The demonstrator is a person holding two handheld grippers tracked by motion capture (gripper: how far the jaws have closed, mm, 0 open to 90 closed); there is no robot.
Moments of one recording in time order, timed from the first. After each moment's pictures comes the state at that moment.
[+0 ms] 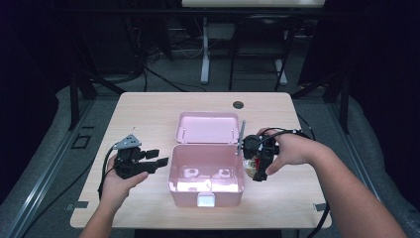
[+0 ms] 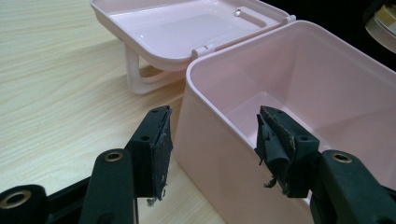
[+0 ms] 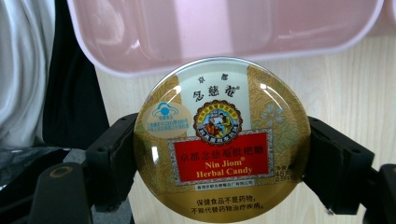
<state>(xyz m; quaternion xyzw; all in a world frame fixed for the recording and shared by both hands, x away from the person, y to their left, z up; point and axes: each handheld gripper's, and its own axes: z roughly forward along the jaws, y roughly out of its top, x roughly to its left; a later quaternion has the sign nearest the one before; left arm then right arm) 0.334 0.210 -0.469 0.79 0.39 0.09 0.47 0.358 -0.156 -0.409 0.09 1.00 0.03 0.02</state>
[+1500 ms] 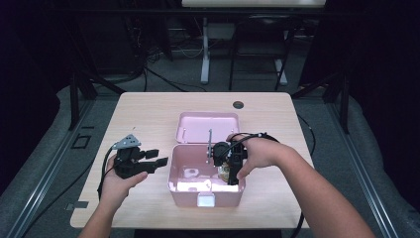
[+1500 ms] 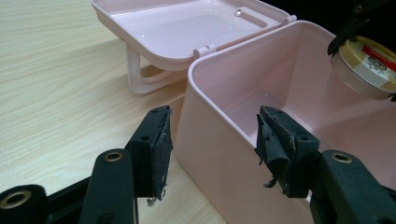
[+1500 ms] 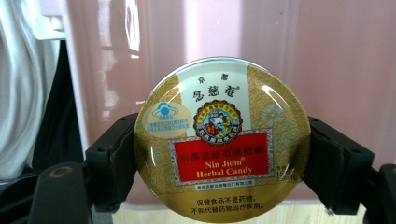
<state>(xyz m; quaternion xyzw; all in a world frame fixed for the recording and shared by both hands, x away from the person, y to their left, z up) 0.334 0.212 -0.469 0.79 0.39 0.09 0.47 0.358 -0.084 -0.432 0.03 1.00 0.03 0.02</state>
